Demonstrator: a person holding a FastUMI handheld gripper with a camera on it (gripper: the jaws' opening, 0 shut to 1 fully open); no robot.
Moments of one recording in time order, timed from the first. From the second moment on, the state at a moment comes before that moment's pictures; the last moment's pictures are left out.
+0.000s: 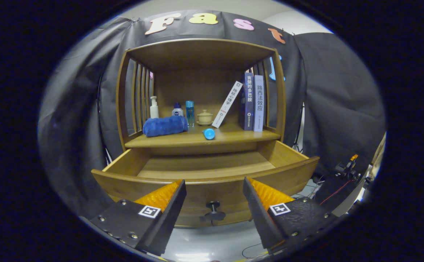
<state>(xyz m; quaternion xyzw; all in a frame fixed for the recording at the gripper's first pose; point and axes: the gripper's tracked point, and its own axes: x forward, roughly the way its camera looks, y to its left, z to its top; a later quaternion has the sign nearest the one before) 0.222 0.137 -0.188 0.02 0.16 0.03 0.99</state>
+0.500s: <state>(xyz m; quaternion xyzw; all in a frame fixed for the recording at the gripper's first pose) 0.238 0.148 -0.215 0.01 0.17 0.08 0.98</state>
